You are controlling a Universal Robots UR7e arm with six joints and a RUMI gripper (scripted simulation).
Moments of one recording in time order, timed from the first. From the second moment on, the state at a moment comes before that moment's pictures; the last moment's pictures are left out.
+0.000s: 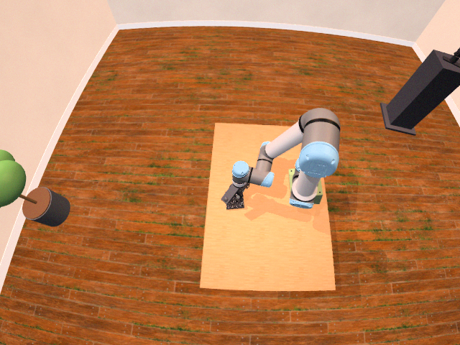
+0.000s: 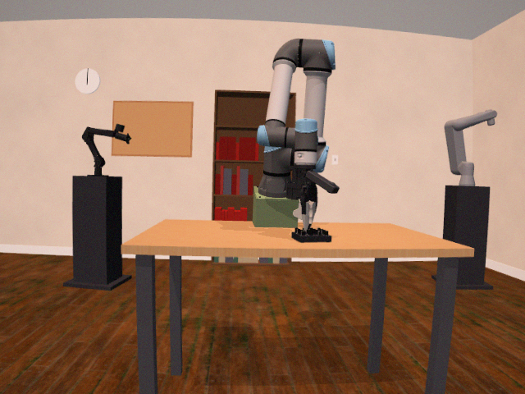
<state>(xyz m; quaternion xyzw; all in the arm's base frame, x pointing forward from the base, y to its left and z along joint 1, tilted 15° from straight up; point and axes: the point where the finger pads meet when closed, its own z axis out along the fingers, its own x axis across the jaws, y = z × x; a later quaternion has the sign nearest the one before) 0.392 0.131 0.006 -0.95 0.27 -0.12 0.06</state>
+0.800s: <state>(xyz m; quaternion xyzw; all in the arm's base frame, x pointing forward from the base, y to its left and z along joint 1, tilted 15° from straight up) 0.392 0.131 0.006 -0.96 0.23 -0.12 0.05</state>
